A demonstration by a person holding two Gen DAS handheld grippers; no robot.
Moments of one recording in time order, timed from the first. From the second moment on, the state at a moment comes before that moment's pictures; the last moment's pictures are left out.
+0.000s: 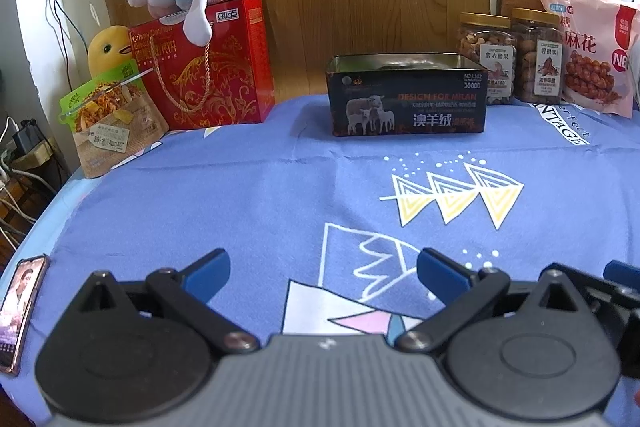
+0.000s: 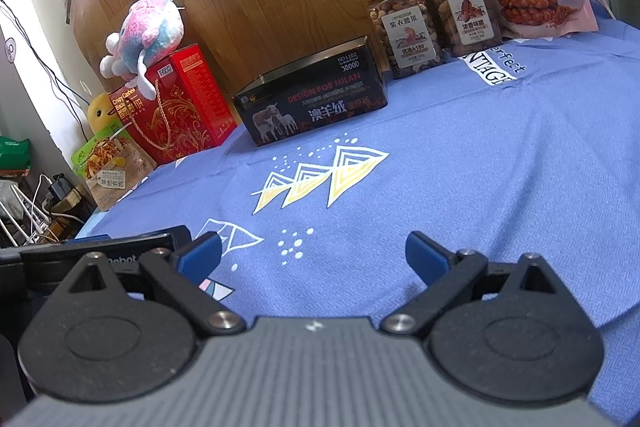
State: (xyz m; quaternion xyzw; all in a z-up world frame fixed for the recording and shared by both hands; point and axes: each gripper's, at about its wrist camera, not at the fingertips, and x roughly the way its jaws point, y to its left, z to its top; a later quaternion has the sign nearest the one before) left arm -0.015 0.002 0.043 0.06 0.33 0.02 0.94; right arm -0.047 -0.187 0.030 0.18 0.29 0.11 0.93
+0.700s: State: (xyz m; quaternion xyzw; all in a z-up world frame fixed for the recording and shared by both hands) left arm -0.015 -0.003 0.045 0.07 0.32 0.02 0.94; right arm -0.046 -0.187 0.031 0.18 0.29 0.11 0.93
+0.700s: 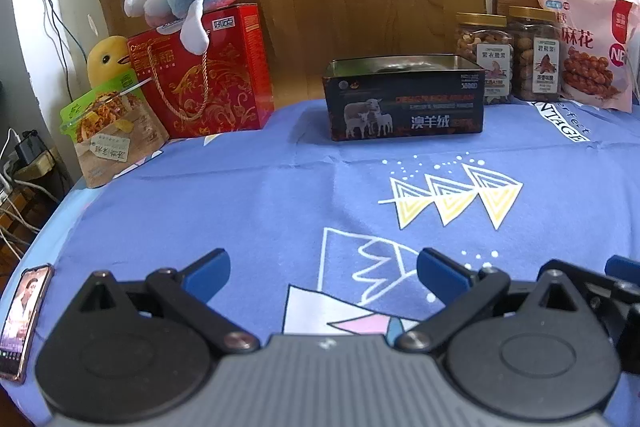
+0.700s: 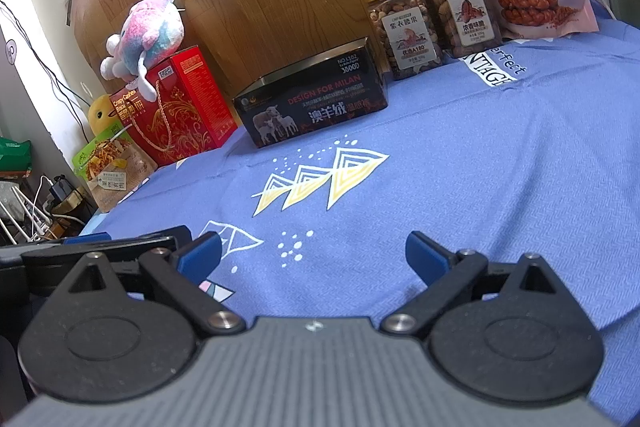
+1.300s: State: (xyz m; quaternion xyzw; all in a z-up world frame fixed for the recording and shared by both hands) left arm -0.016 -0.007 0.044 0.07 0.32 0.02 0.94; right arm -0.046 -0.190 0.030 0.19 0.29 0.11 0.93
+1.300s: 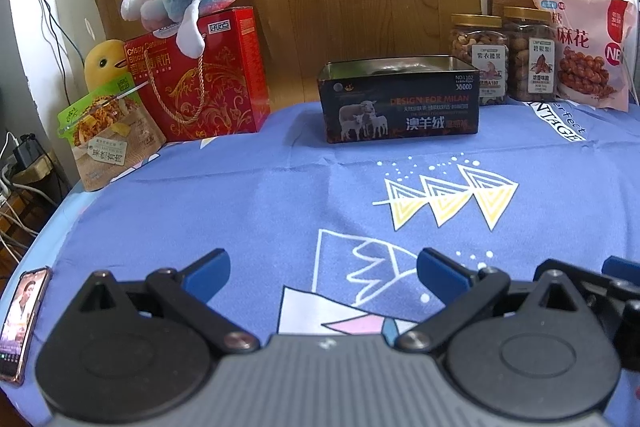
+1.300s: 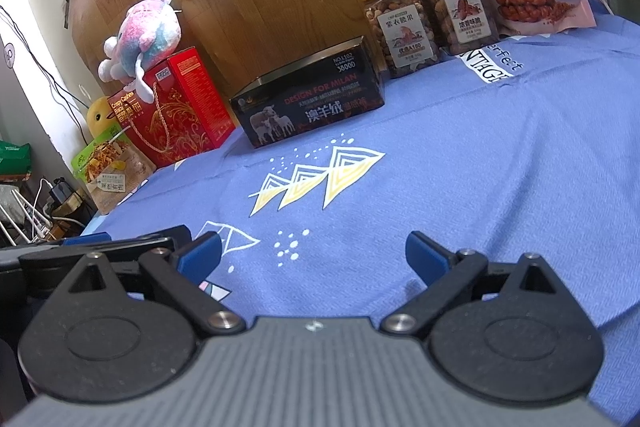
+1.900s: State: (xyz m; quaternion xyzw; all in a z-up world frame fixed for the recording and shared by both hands) left arm -0.017 -0.007 0.045 0.08 0.32 0.02 0.94; right arm -0.047 -0.190 0.029 0.19 0.29 0.11 0.93
